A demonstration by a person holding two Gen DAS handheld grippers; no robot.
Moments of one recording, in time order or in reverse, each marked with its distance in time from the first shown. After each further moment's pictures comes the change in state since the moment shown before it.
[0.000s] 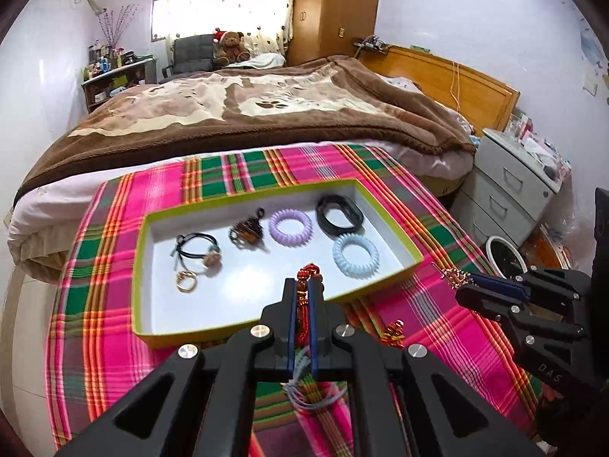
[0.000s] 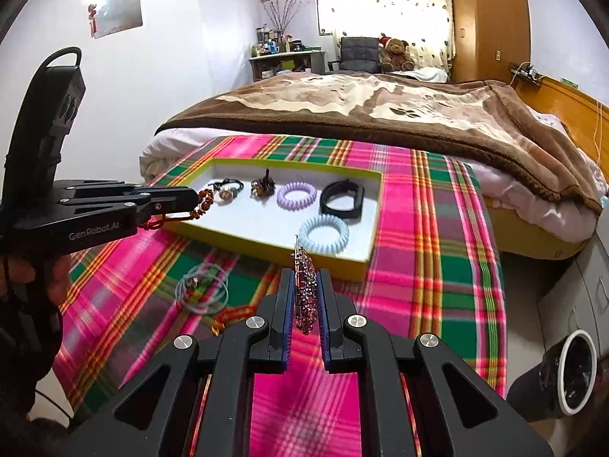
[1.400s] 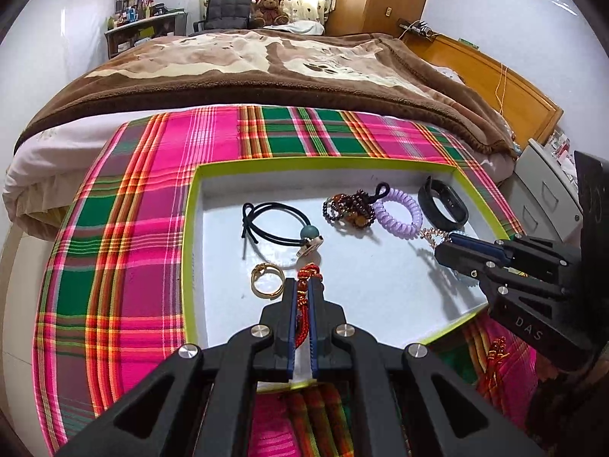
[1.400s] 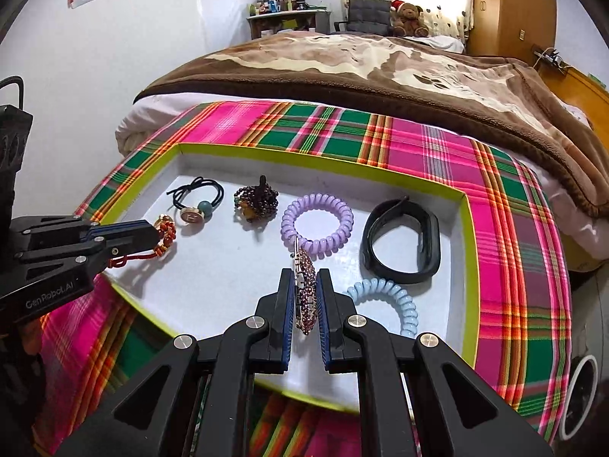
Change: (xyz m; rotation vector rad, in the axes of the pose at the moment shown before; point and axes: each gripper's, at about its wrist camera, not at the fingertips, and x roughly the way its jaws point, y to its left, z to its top) left arm 0.070 0.086 -0.004 -0.133 0.121 0.023; right arm 0.134 0.021 0.054 -0.020 0.167 -0.019
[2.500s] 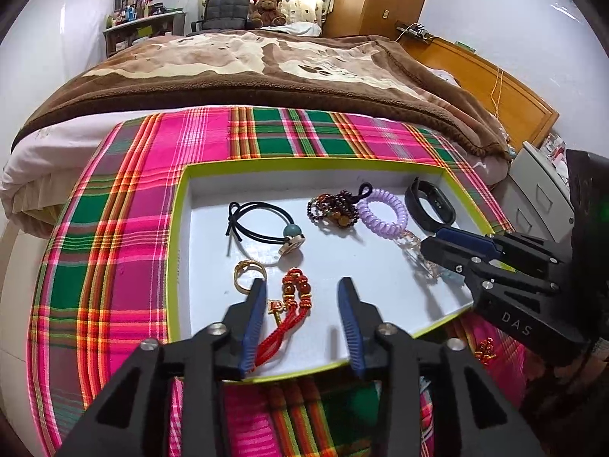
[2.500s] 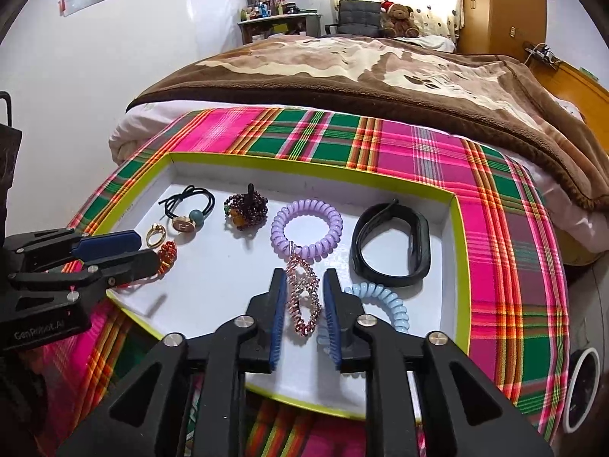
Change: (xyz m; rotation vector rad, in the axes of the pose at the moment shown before) left arm -0.007 -0.009 -0.001 -0.002 -0.007 -0.018; right arm -0.004 -0.005 0.002 0.035 -0.021 -0.011
